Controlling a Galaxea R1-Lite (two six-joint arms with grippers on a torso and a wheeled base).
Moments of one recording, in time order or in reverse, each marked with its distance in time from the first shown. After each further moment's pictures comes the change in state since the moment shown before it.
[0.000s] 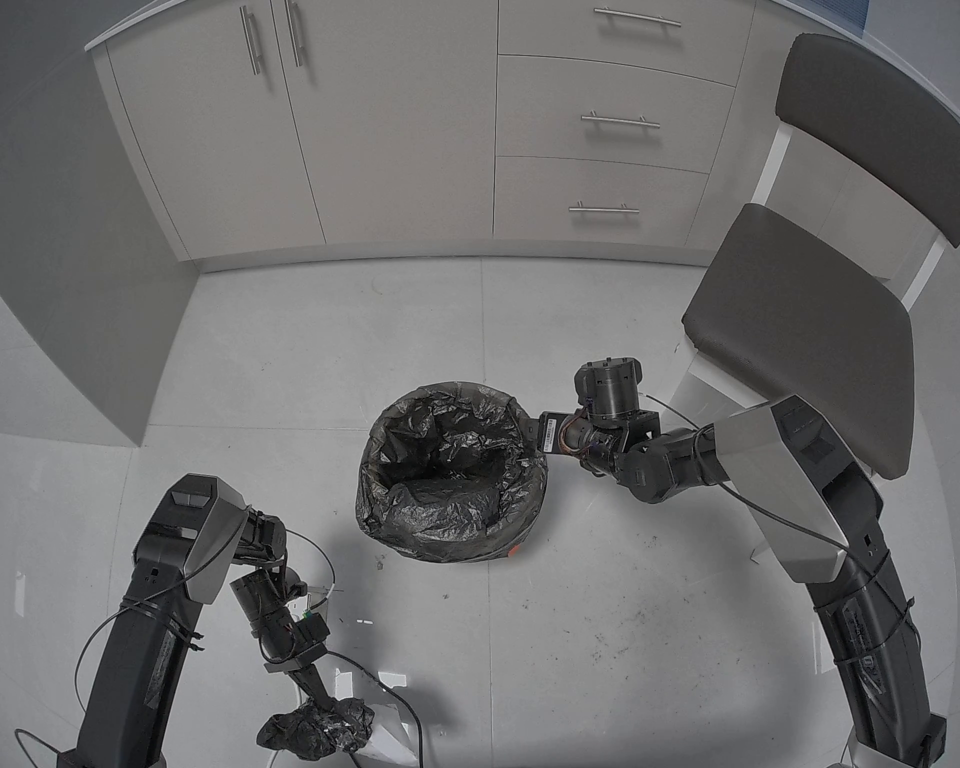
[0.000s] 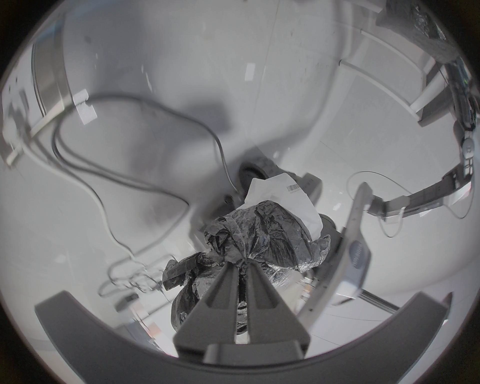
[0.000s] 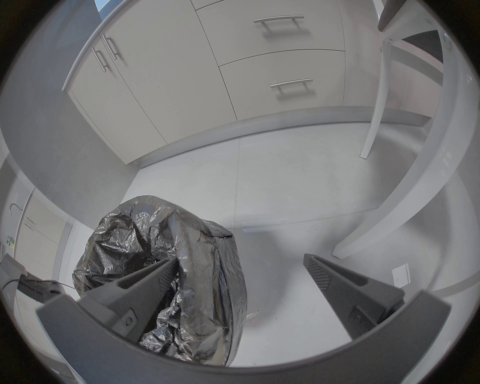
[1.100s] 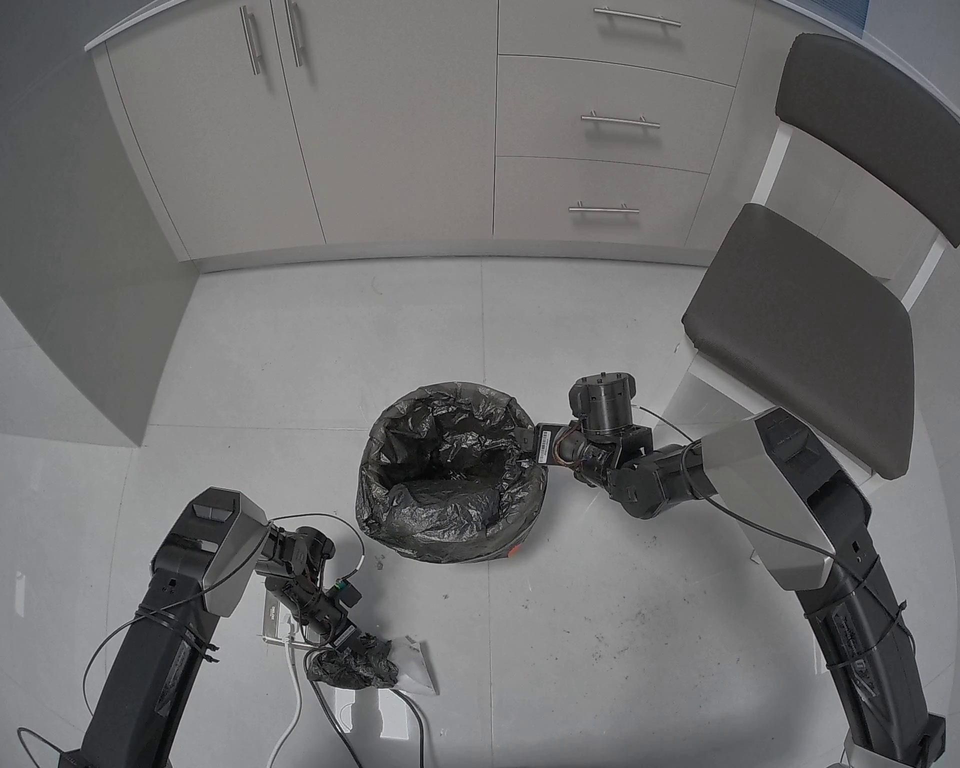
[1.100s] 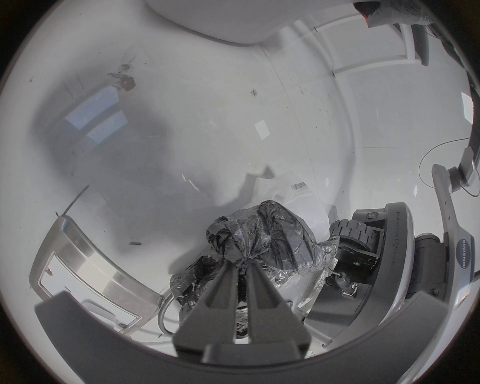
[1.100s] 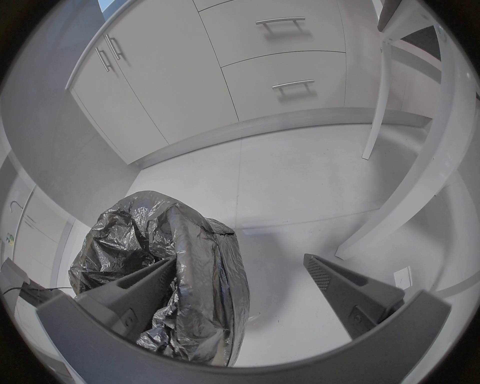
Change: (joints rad) left arm -0.057 0.045 0.000 -0.801 0.111 0.059; right arm 0.009 0.042 0.010 -0.069 -0.003 -0.008
